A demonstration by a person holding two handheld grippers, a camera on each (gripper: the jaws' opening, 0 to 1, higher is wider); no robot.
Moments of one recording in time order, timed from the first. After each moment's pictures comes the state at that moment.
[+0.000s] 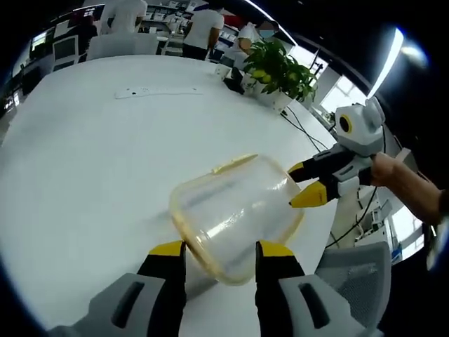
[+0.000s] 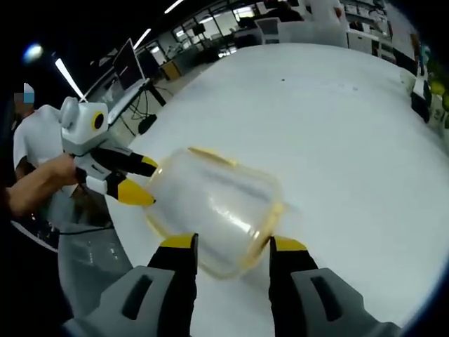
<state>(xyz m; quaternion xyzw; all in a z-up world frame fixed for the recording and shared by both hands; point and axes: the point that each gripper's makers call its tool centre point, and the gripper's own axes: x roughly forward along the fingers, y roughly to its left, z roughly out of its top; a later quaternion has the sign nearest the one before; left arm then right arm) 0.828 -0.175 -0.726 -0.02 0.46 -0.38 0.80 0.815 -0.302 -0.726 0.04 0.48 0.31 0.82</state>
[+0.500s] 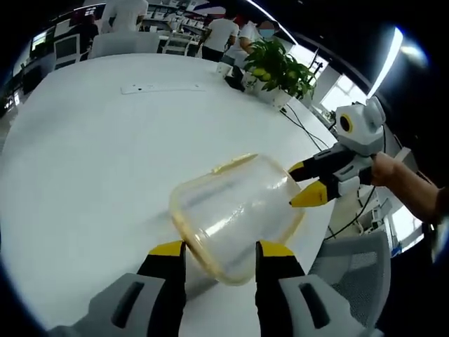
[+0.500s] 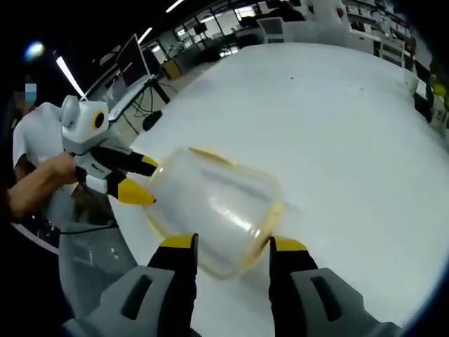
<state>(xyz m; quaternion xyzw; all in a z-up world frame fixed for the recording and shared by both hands) 0.811 -0.152 -0.726 -0.01 0.46 -0.38 0.80 0.798 -0.280 -0.726 0.03 0.48 0.31 0.82</state>
